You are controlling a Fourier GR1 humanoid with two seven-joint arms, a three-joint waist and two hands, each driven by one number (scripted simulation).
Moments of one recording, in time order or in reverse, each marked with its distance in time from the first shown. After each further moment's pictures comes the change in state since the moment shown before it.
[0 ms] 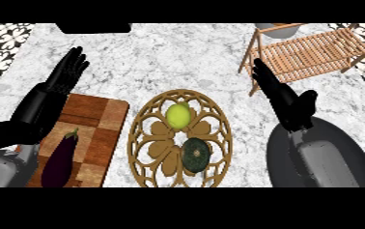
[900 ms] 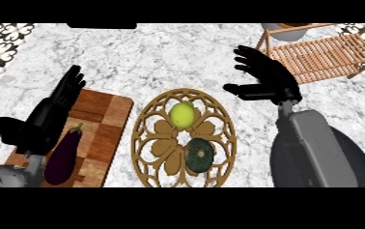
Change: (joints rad) left arm 0.100 -0.059 0.008 0.017 -0.028 0.123 0.155; right arm -0.213 0.065 -0.098 0.159 -0.093 -0.019 0.213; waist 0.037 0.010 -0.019
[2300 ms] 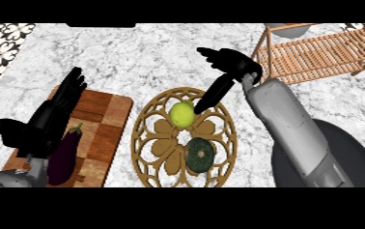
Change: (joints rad) left arm 0.038 -0.099 0.080 -0.054 -0.108 -0.057 0.084; right arm -0.302 0.017 0.210 0.120 0.171 0.271 0.448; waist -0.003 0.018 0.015
